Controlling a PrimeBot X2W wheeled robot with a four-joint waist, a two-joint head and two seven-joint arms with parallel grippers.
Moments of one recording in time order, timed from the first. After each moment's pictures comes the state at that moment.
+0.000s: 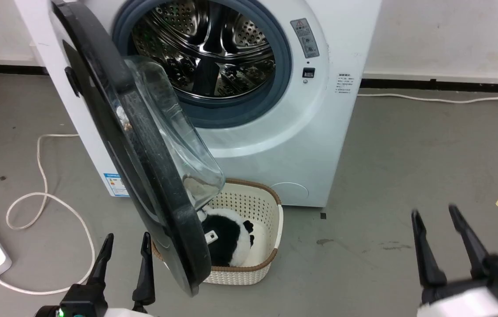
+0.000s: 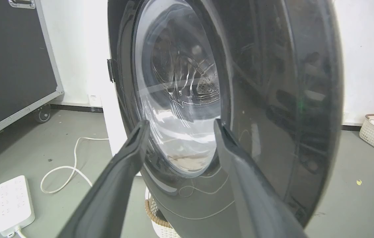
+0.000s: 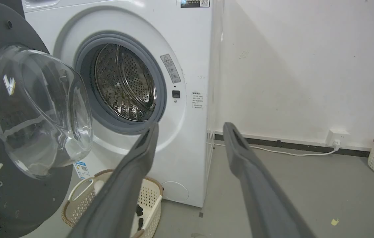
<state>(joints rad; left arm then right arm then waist) 0.08 0.08 -0.02 0.03 -0.13 0.00 -0.26 0.04 -0.09 -0.01 -0.10 0.14 0.13 -0.15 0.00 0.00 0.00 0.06</state>
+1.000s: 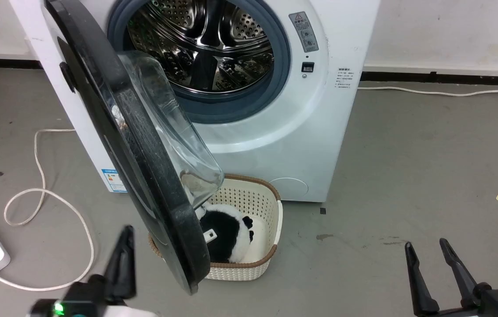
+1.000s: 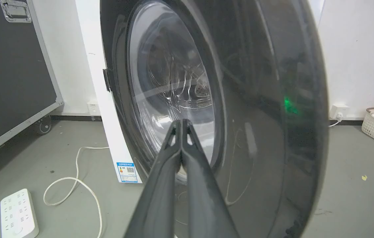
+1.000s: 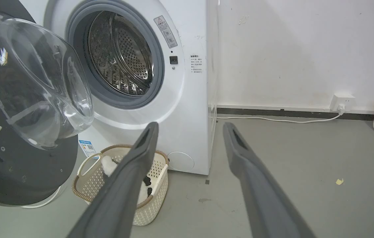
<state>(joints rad) 0.08 0.07 -0.02 -0.02 -0.07 0.00 -0.26 0.14 -0.05 -0.03 0.00 0.12 0.13 -0.25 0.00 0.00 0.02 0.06</state>
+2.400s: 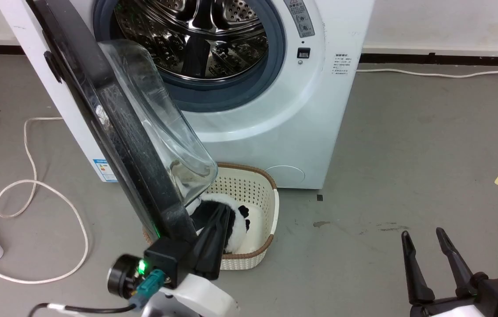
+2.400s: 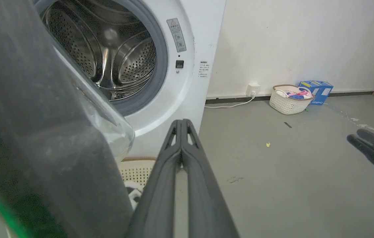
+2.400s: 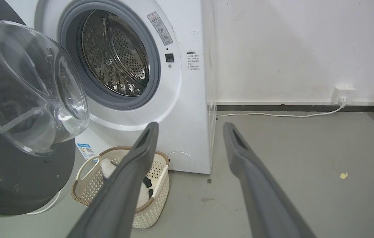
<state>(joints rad) -0.02 0.05 -0.31 -0.21 -0.16 -0.01 0.08 0.09 -0.05 -0.01 0.01 0.15 0.13 -0.25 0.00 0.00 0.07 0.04</state>
